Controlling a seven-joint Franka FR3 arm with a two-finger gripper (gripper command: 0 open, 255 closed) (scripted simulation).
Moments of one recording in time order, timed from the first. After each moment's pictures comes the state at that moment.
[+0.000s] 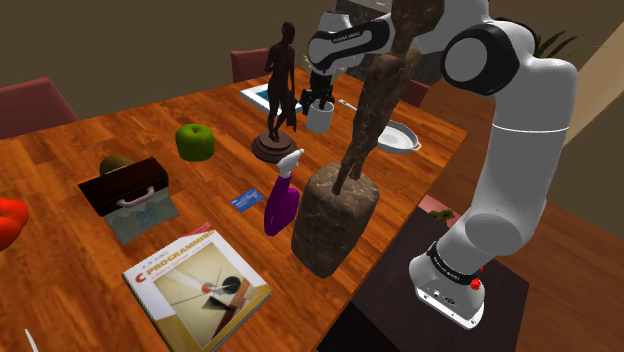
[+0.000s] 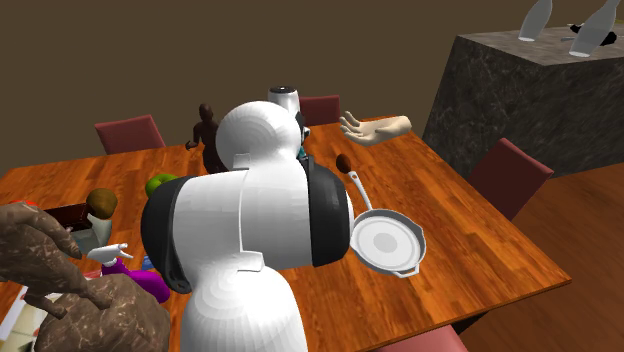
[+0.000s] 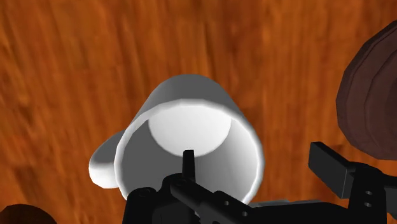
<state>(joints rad) -0.08 0.44 -0.10 -1.65 0.06 2.13 -0.19</state>
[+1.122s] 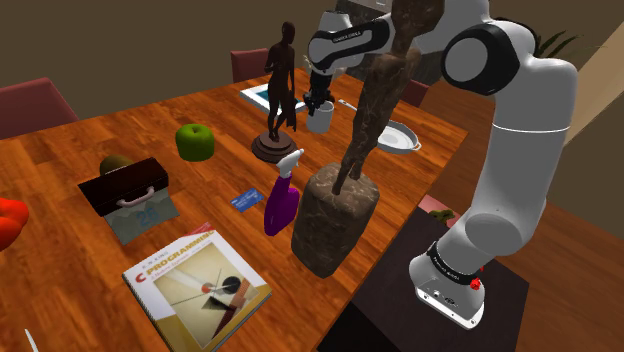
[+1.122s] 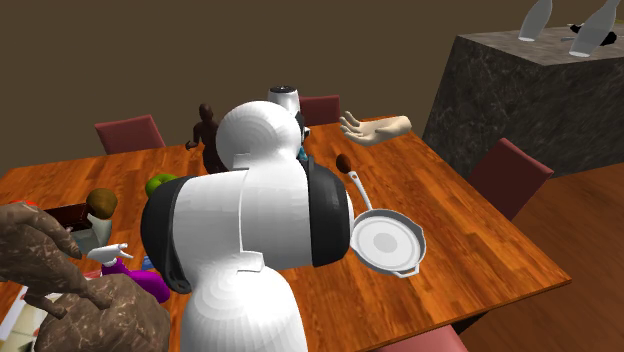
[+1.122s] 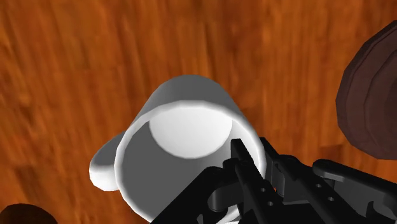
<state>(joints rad) -0.08 0.43 -0.10 -1.65 0.06 2.12 -0.19</state>
